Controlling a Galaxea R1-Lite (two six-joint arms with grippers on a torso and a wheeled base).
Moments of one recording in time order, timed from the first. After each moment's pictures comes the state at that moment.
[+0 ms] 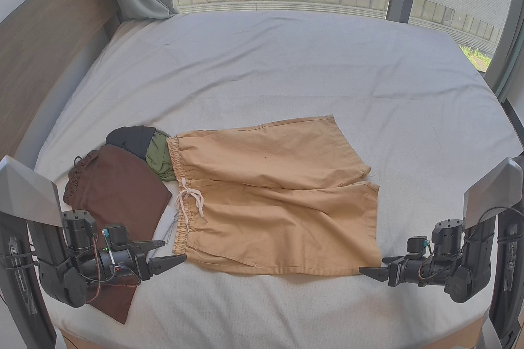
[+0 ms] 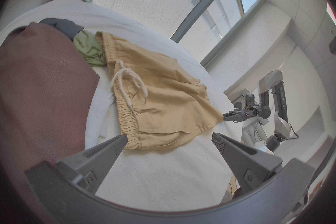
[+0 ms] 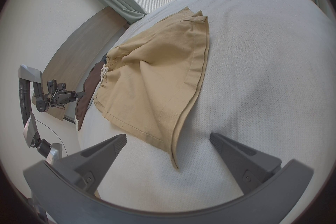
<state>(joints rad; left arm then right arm) -0.01 2.24 -0.19 -1.55 -0.80 -0.08 0.14 2.38 -0.17 -1.54 0.48 0.15</state>
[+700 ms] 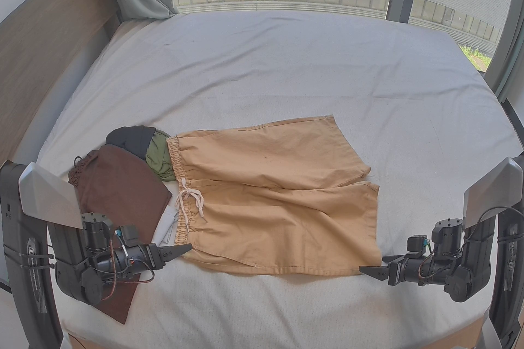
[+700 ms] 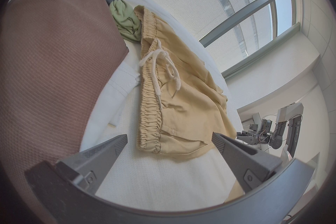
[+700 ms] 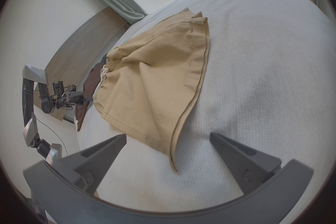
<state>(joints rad) -0.05 2.37 -0.30 -1.55 -0.63 -0.37 0.14 2.38 -0.17 -1.54 0.48 0.15</state>
